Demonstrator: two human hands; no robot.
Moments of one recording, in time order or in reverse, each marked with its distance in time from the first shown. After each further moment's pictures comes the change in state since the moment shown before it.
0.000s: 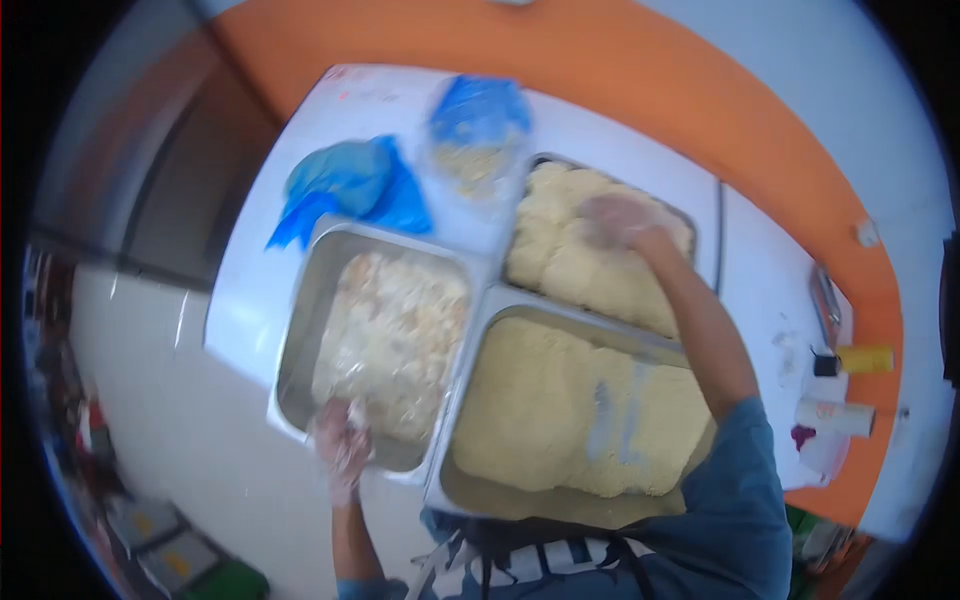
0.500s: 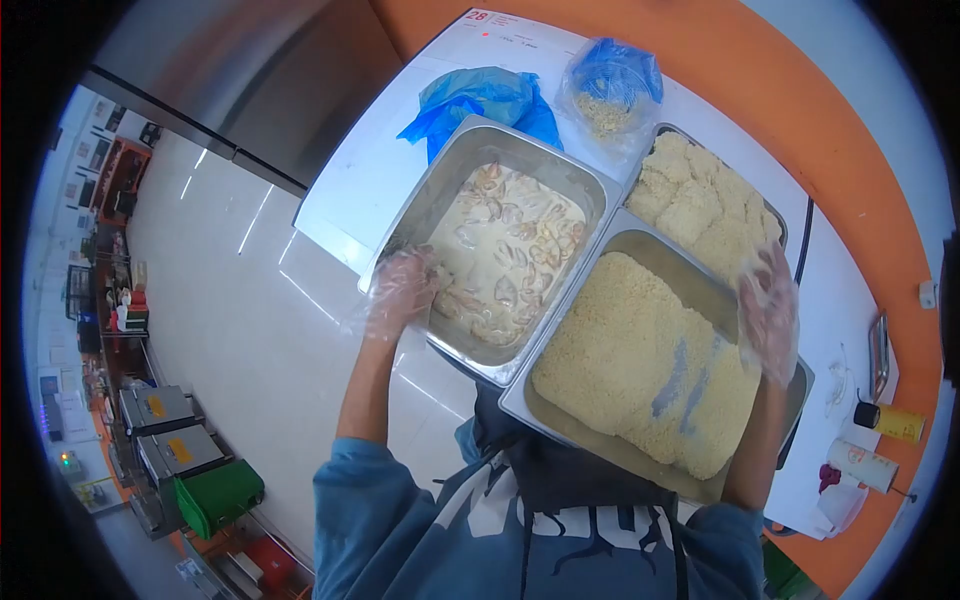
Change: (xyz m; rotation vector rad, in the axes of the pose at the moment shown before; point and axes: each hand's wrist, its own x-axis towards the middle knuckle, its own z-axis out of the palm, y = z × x) left_hand 0.049 -0.040 -0.026 0.334 -0.117 0.078; right_hand -0.223 -0.111 -0.008 0.499 0.601 0.277
